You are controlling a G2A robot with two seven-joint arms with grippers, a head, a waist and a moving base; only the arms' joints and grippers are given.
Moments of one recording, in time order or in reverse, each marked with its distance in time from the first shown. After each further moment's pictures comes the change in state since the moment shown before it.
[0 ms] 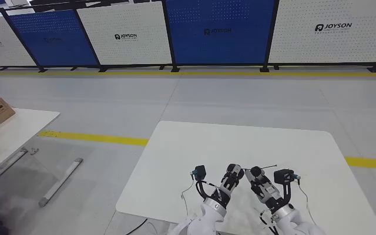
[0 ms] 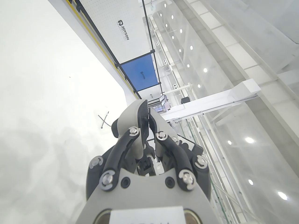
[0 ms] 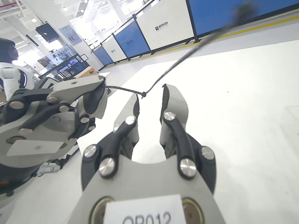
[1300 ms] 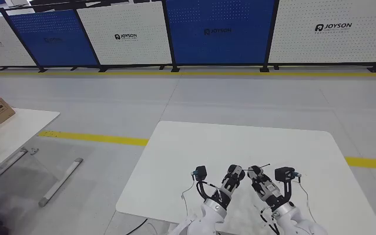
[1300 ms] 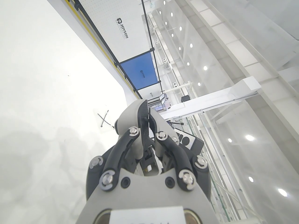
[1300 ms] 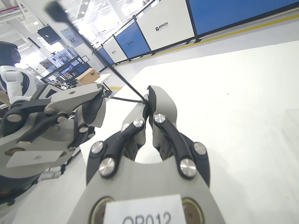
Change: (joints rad) left arm 0.008 -0.001 0.000 -0.004 0.013 -0.005 -0.020; right arm 0.016 -0.001 0.000 0.003 0.023 0.010 0.011
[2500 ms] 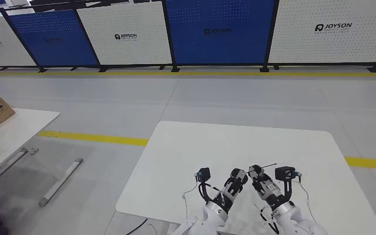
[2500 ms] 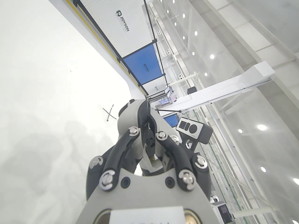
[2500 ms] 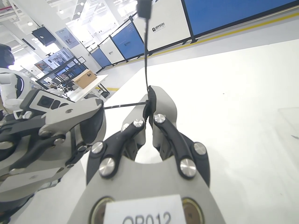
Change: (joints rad) left arm 0.003 0.006 0.015 0.007 0.077 0.013 -0.031; right arm 0.004 -0.002 -0.003 -0.003 -0.006 0.030 0.002
